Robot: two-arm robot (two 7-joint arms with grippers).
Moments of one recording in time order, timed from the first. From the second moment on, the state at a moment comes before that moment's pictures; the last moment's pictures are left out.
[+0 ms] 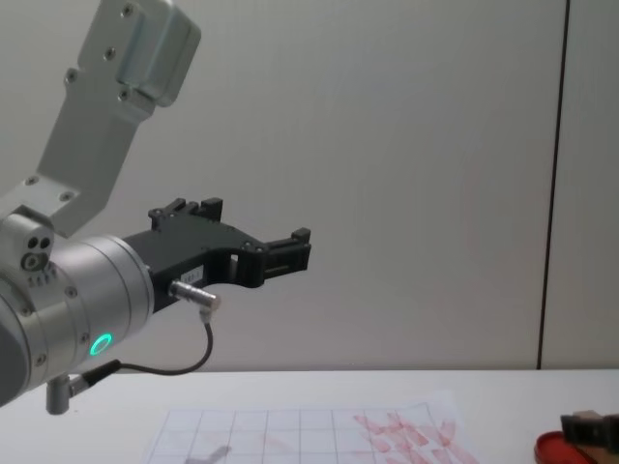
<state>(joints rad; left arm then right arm) -0.24 0.38 0.45 -1.63 -0.20 0.01 -0.01 0.13 0.22 -0.21 -1.51 0.27 0.45 -0.08</state>
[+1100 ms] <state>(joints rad) -0.24 0.38 0.45 -1.63 -0.20 0.01 -0.01 0.18 0.18 -0.23 -1.42 0.18 0.42 -0.08</state>
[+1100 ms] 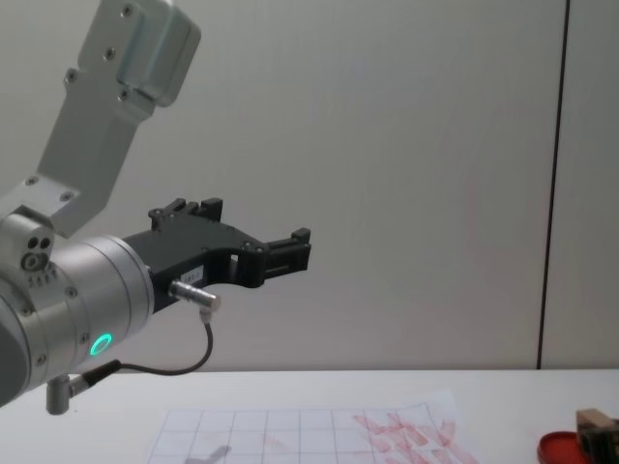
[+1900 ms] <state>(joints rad) -0.24 0.38 0.45 -1.63 -0.20 0.01 -0.01 0.17 0.17 -0.25 -1.48 0.15 0.38 0.00</state>
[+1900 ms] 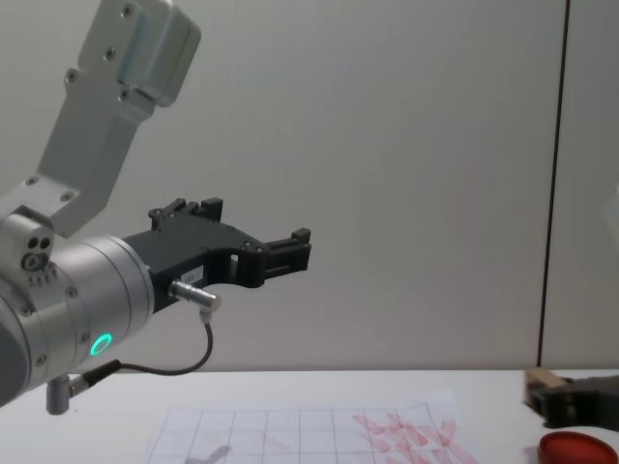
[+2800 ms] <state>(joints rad) -0.24 0.38 0.45 -1.63 -0.20 0.01 -0.01 0.31 0.04 -0.32 -1.25 0.08 0.35 0.09</state>
